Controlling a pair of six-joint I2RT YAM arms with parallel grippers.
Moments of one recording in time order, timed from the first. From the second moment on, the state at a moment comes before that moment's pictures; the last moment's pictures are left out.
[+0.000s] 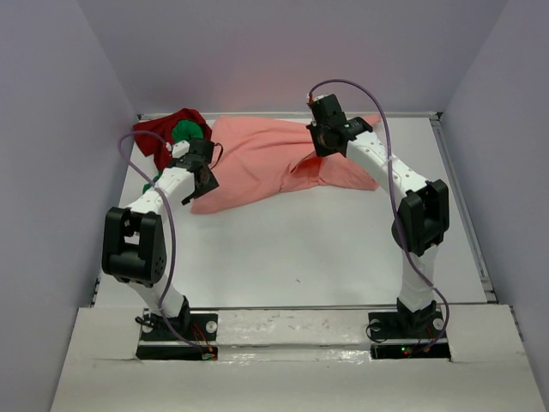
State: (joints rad) left arm -0.25 1.65 1.19 -0.62 -0.44 -0.70; right arm 0.49 2.00 1.91 -0.74 0.30 0.08
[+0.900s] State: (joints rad) left arm -0.07 1.72 1.04 -0.50 -0.20 -0.70; right arm 0.47 1.96 1.90 -0.74 0.29 0.08
